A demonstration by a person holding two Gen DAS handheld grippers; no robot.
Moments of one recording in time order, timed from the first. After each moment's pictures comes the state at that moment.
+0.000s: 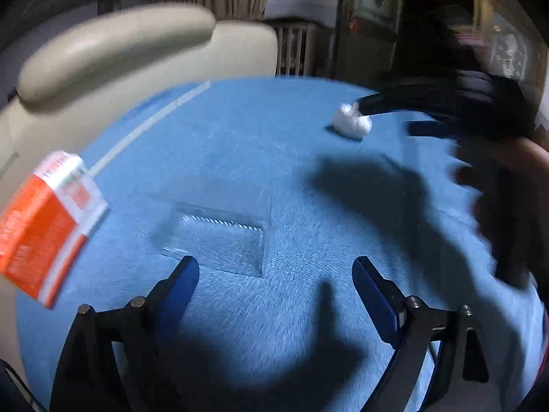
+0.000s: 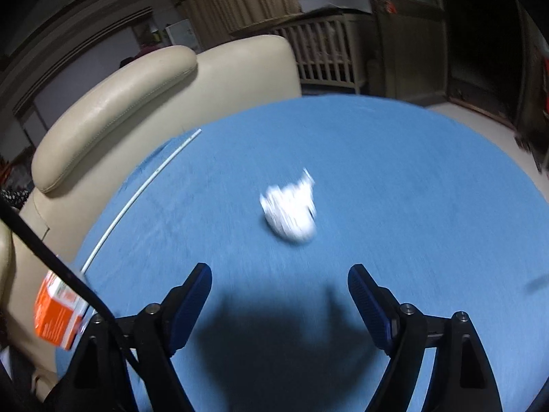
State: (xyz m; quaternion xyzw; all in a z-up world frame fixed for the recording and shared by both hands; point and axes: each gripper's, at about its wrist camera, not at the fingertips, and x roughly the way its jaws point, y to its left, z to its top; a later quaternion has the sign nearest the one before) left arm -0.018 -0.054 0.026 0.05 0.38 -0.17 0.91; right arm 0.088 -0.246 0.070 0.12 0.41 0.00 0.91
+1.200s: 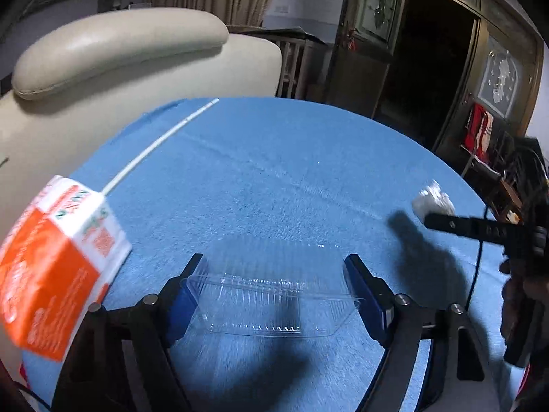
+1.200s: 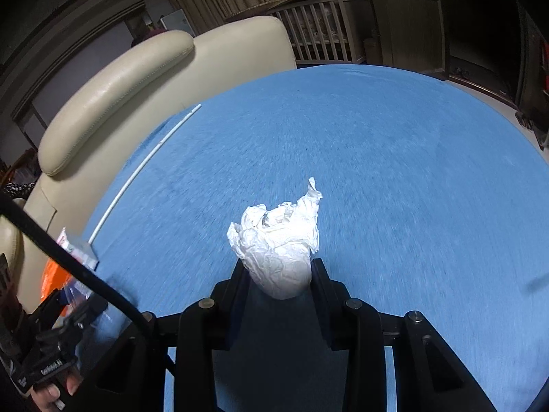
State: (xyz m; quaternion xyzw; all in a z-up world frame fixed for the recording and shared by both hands) left arm 0.057 -0.004 0.034 0.00 0.38 -0.20 0.90; right arm 0.021 -0.251 0.051 0.16 0.44 0.01 0.89
